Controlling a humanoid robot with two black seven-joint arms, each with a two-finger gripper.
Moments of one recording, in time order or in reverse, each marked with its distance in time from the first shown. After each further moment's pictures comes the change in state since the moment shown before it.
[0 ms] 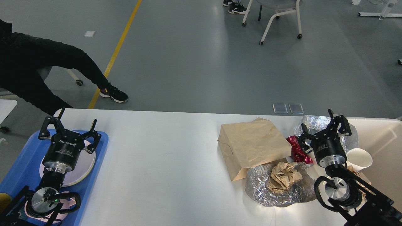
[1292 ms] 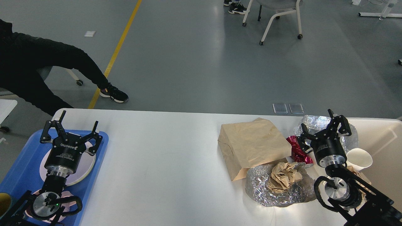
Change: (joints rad) left arm -0.029 -0.024 -0.002 0.117 -0.011 -0.138 -0.015; right arm 0.000 0.000 0.000 0.000 0.001 0.000 0.000
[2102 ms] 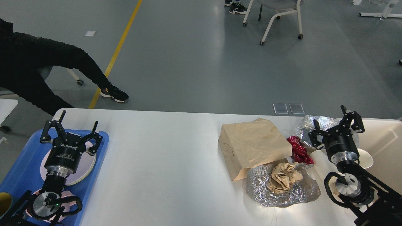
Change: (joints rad) left arm 0.000 0.000 0.000 0.000 0.000 0.000 0.000; right arm -0.001 -0.067 0.056 -0.012 -0.002 -0.007 0.000
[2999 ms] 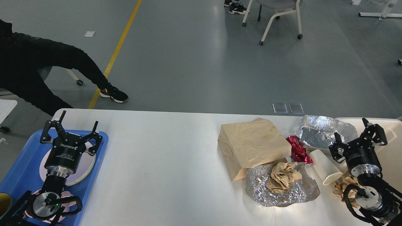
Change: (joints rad) left arm 0.001 0.000 0.000 0.000 0.000 -0.001 0.000; right arm -0.077 -0.059 0.004 -0.025 0.003 0.009 -0.002
